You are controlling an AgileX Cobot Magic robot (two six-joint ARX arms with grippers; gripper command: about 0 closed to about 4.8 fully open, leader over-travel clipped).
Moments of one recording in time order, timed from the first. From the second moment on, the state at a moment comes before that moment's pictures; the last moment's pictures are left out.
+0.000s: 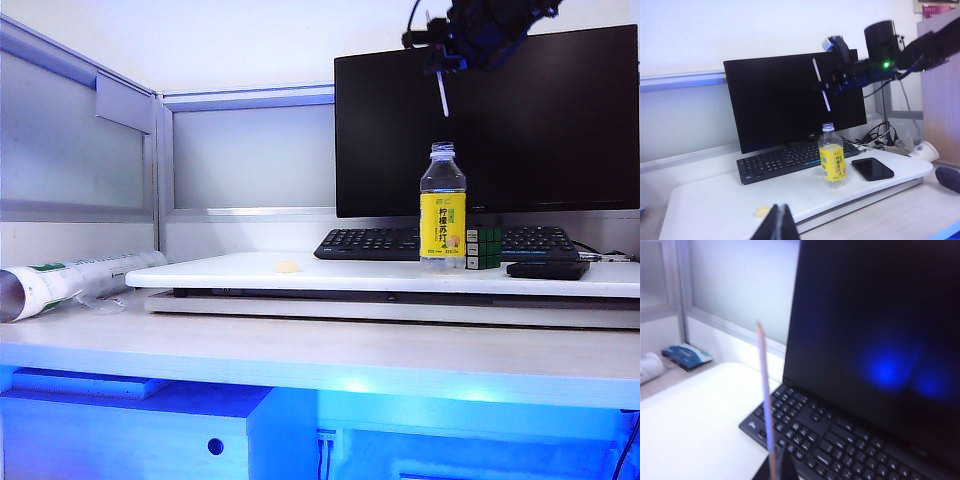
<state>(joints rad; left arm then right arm) 0.03 0.00 0.01 0.45 0.67 -0.13 0.21 1.82 1.59 0.22 -0.13 -0.15</state>
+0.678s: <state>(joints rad) 0.03 0.00 0.01 0.45 0.67 -0.15 0.22 1.89 1.59 0.25 -0.13 -0.11</state>
